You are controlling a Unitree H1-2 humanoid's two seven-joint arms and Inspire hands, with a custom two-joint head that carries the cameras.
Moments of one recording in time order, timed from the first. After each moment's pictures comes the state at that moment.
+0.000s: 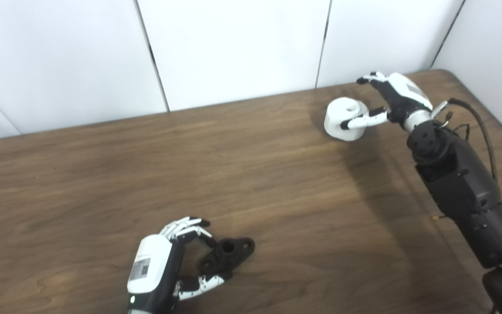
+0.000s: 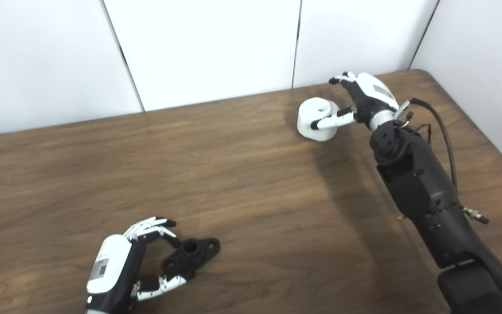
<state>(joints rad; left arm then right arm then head) 0.19 0.18 -0.35 -0.24 0.78 -0.08 0.04 -0.46 -0.56 0.11 0.13 -0.60 0.46 0.20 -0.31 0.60</state>
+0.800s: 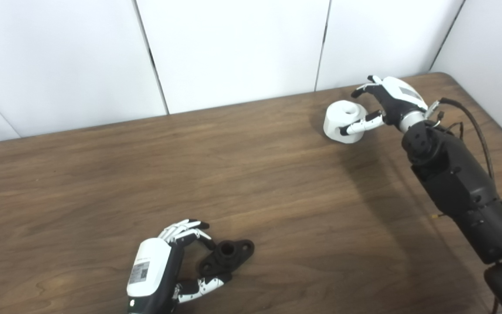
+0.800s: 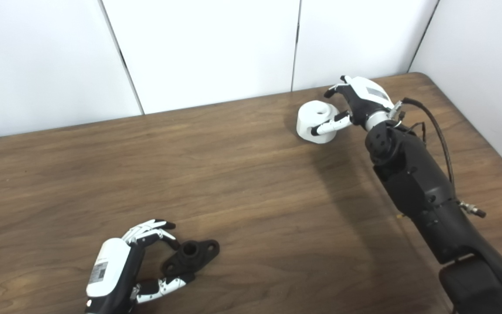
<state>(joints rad) 0.19 0.18 -0.34 -0.22 0.78 -0.10 0.07 -0.48 -0.58 0.16 0.12 -0.63 0.46 0.20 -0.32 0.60</state>
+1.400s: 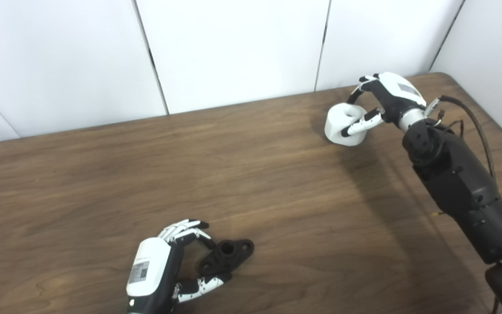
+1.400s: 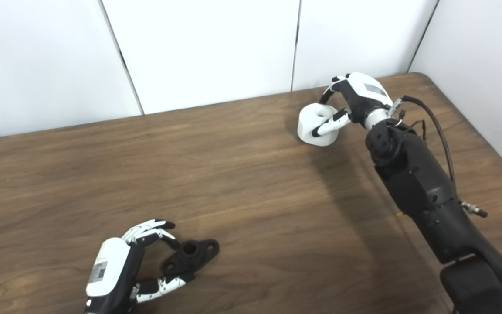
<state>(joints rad) 0.19 0.17 -0.34 -0.22 0.79 -0.10 0.07 -0.48 -0.58 0.15 0.14 -0.62 0.39 0.18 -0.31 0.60</state>
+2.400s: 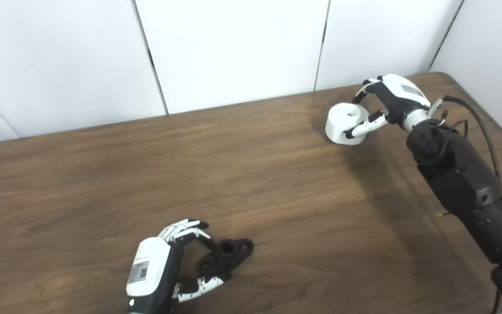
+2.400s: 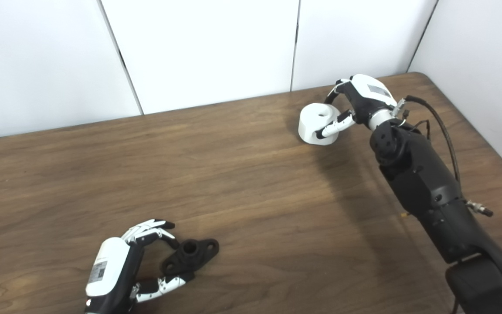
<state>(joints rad) 0.19 0.17 -0.34 -0.23 0.79 -0.09 0.06 -0.48 -0.60 0.15 0.15 -0.62 0.39 0.19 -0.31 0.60</state>
